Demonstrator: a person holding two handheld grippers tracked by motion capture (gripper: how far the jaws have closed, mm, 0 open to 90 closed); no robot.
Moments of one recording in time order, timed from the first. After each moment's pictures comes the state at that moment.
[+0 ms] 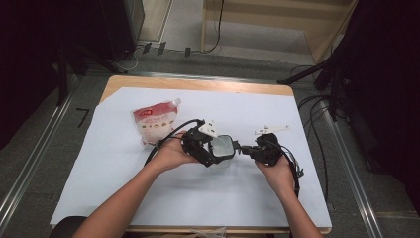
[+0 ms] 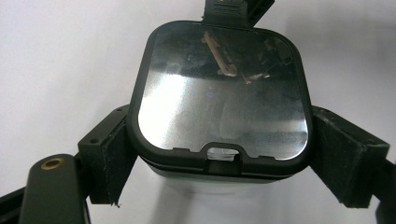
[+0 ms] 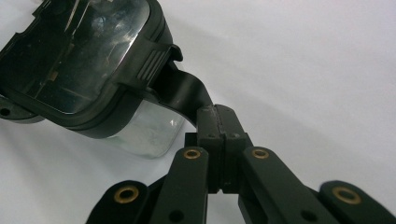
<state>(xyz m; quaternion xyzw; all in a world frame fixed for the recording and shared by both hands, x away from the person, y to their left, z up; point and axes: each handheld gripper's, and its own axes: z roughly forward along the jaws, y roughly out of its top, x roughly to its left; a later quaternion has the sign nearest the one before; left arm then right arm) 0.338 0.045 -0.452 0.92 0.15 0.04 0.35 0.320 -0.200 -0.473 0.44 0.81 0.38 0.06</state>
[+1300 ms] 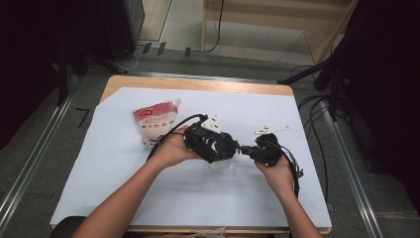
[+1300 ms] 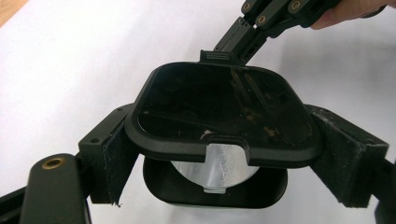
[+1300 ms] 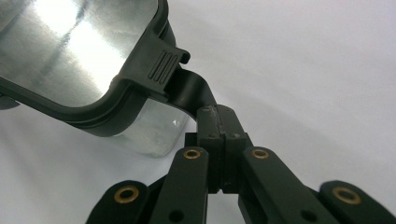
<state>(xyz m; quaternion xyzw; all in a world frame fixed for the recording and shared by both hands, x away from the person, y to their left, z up) 0.336 0.037 -0.427 0.92 0.15 0.06 0.36 0.318 -0.199 -0.471 0.44 0.81 0.38 0.06</state>
